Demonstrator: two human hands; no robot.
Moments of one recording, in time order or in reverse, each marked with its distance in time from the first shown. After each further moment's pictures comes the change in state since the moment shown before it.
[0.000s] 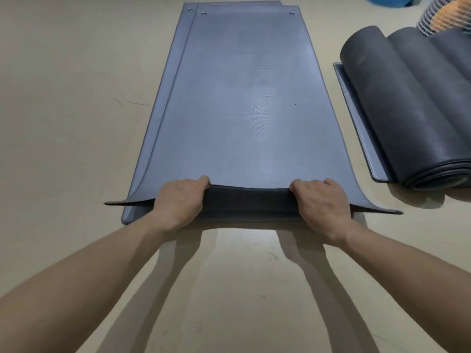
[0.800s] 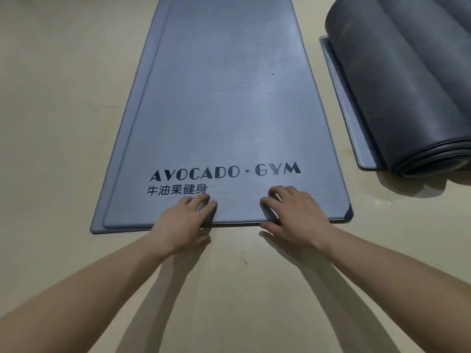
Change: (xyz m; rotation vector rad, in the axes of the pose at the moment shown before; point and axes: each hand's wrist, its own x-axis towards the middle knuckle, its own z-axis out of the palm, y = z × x) left_hand 0.012 0.082 0.037 0.074 -0.377 0.089; right_hand -0.021 0.044 0.065 0.302 -0.252 -0.089
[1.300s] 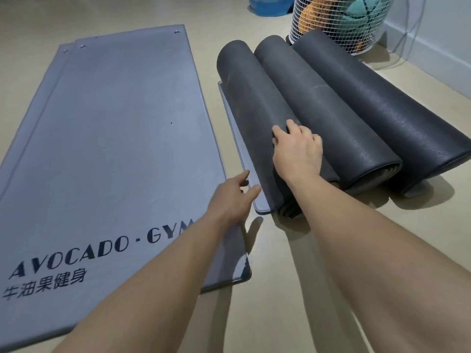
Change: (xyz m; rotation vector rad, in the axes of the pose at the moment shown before) left_hand 0.215 0.272 -0.140 -0.985 0.172 0.045; right_hand 0.045 0.262 -0.120 -0.153 0.482 0.697
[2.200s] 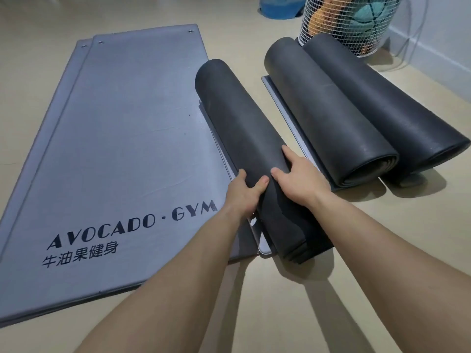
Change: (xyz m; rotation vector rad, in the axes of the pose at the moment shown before) left_hand -0.041 -0.024 -0.006 -0.468 -0.008 -0.092; right_hand -0.097 -0.030 -0.056 0.567 -0.460 0.222
